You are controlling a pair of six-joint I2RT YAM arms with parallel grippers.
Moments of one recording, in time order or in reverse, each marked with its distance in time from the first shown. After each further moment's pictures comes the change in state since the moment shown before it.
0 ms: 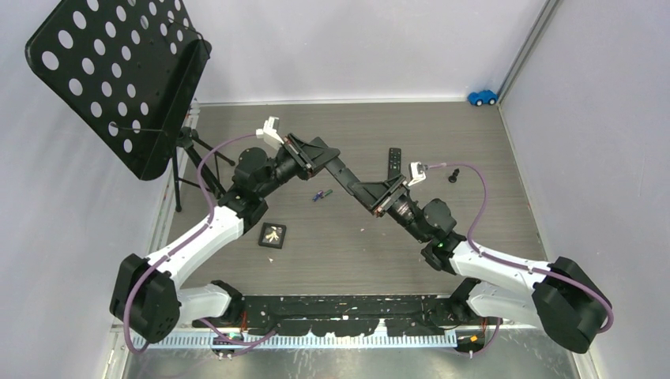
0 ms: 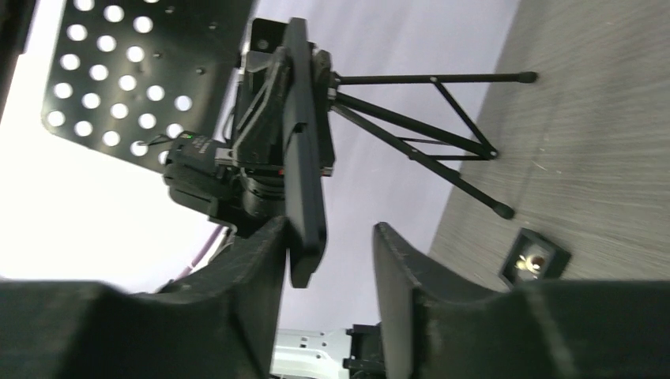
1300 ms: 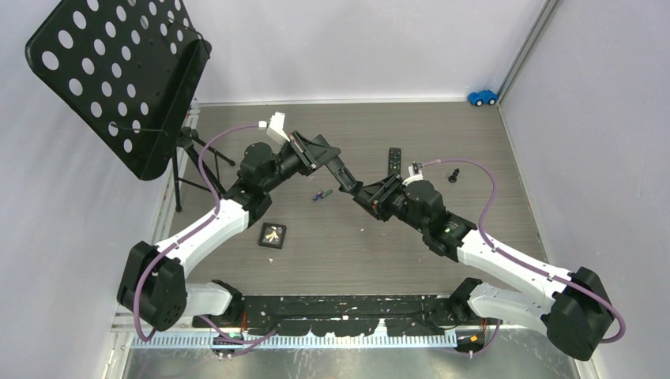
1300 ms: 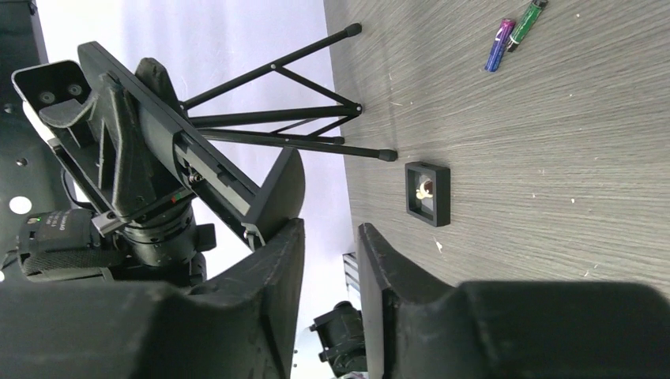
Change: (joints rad) left arm 0.016 0.090 0.024 0.016 0.002 0.248; right arm -0.027 -0.055 0.241 -0.809 0.043 0.135
